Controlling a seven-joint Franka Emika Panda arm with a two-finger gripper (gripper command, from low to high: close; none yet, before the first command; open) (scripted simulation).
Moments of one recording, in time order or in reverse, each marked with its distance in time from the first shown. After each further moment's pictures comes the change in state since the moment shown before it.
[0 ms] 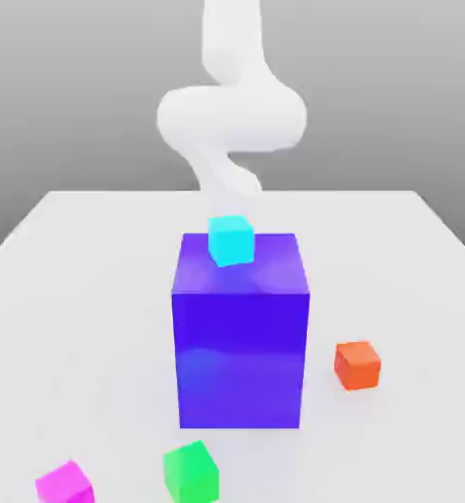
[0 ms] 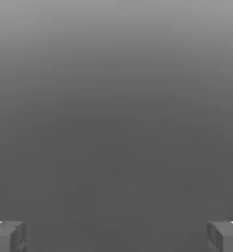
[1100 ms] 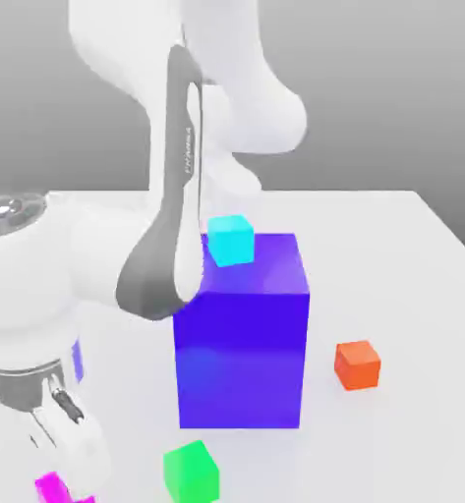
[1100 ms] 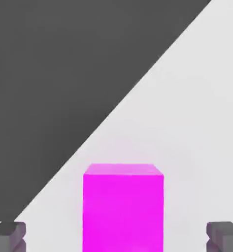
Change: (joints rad) arm -0.248 1.204 -0.074 0.056 0.093 0.409 0.373
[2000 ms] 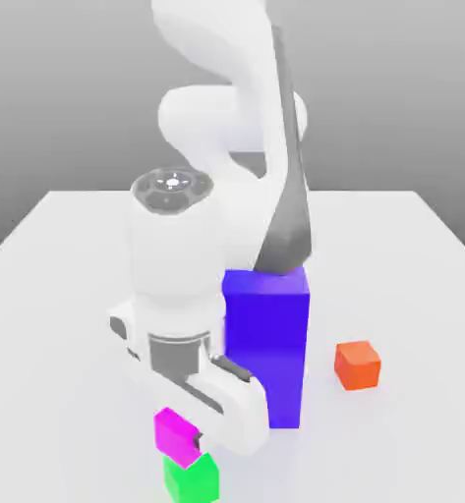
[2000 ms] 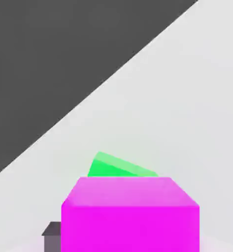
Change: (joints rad) arm 0.171 -0.210 0.076 -0.222 -0.091 0.015 0.185
